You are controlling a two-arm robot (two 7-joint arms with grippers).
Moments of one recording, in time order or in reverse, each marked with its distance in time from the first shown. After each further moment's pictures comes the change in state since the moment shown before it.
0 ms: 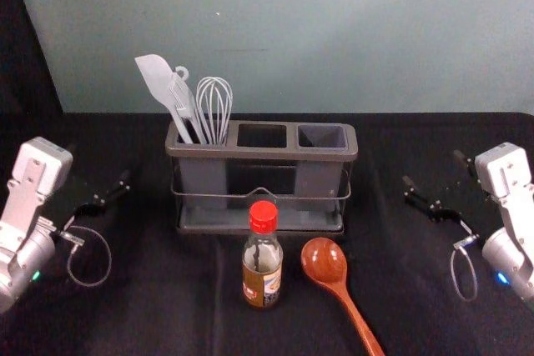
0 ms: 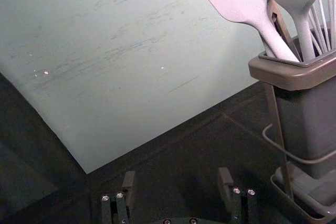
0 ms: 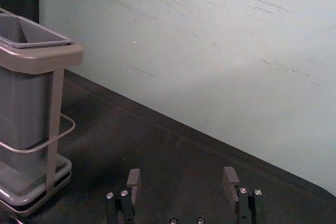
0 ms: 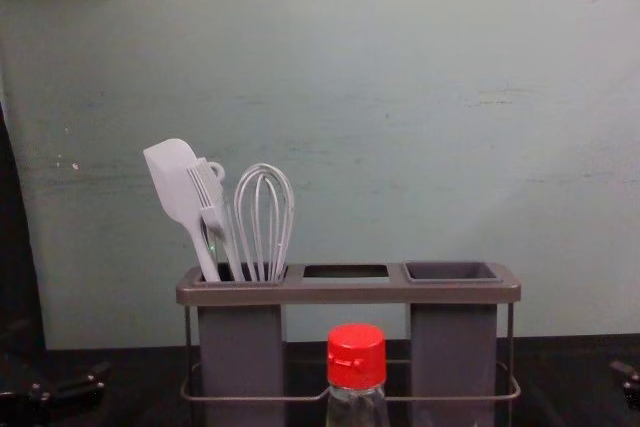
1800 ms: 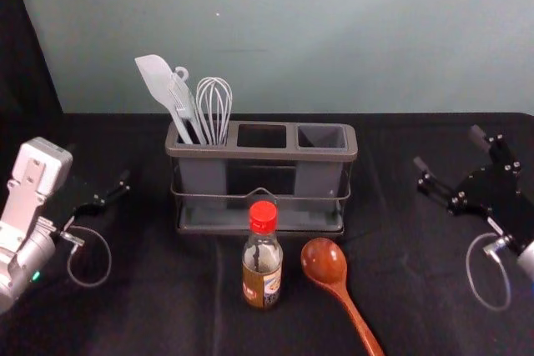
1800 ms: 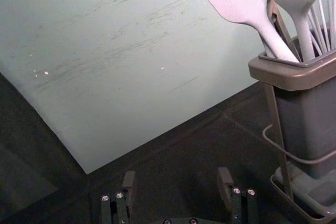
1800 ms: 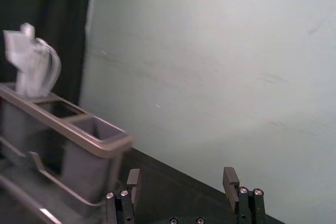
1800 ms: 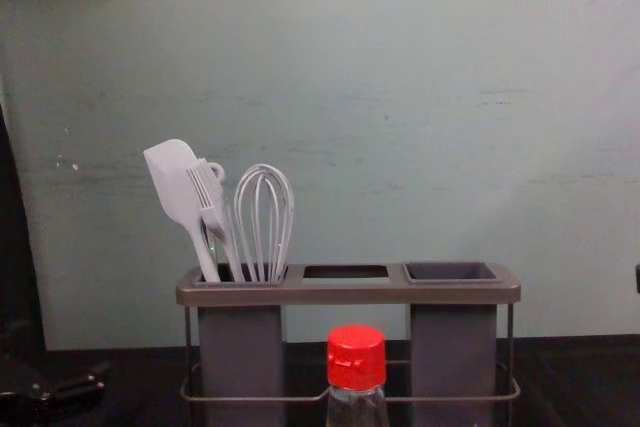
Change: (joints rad) left arm 0.000 0.000 0.000 0.000 0.000 0.000 0.000; right arm -0.216 0.089 0.160 -0.289 0.047 -0.123 0.066
